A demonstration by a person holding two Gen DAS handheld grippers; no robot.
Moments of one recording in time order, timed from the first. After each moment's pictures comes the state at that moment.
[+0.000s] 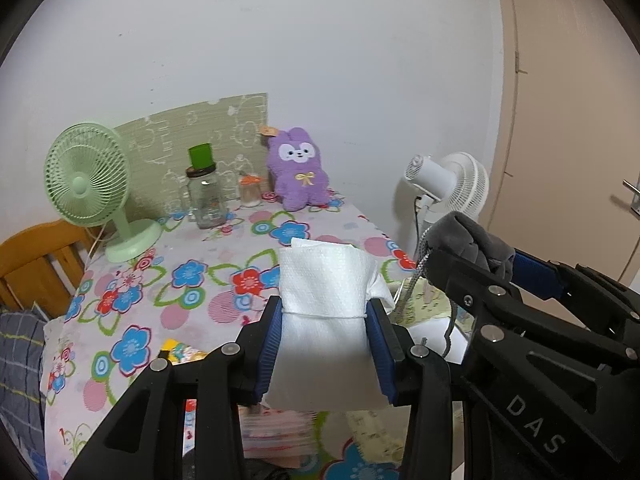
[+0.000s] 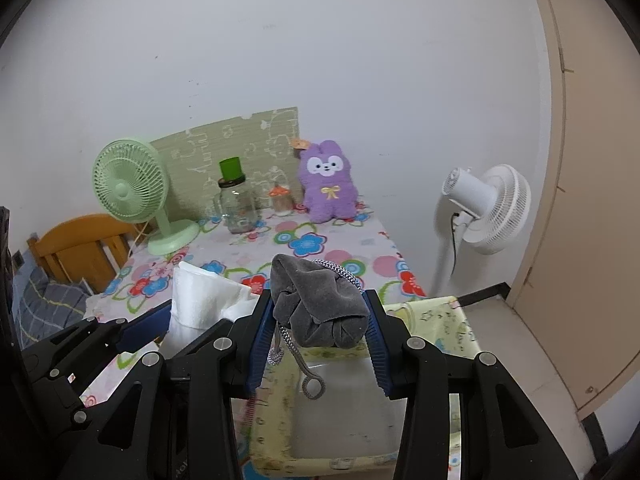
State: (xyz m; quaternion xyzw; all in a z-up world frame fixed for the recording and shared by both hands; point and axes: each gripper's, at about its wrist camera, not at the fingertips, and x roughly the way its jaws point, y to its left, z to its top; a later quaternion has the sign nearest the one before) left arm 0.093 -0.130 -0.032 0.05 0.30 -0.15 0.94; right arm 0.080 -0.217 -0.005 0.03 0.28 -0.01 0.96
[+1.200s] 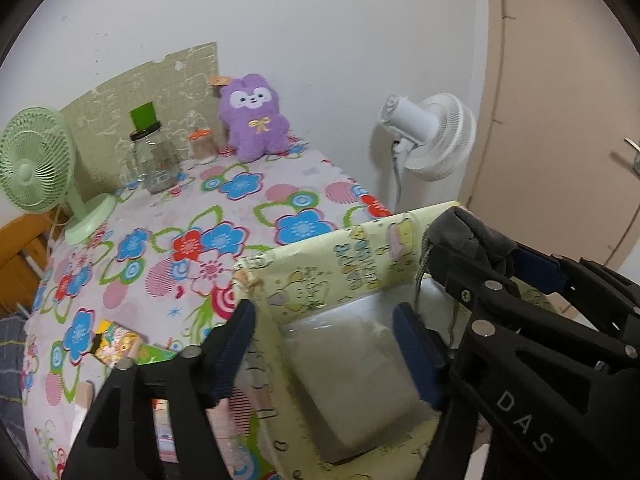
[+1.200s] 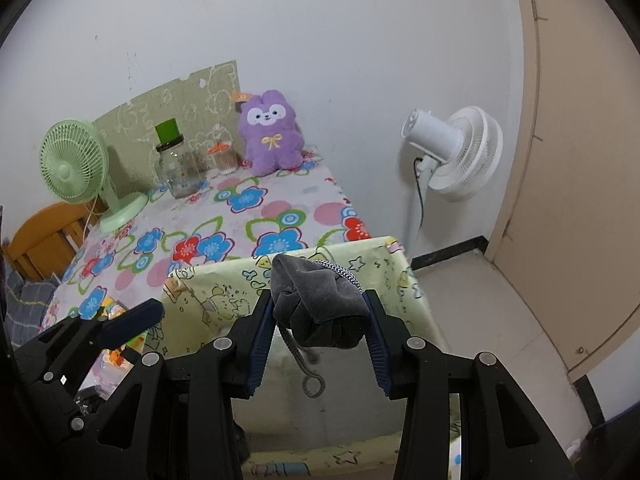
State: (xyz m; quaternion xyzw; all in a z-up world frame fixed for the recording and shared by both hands) left arm 0.121 -0.192 -0.086 0.09 0.37 -0.16 0.91; right arm 0.104 -0.283 -0.064 0.05 0.35 -0.06 0.93
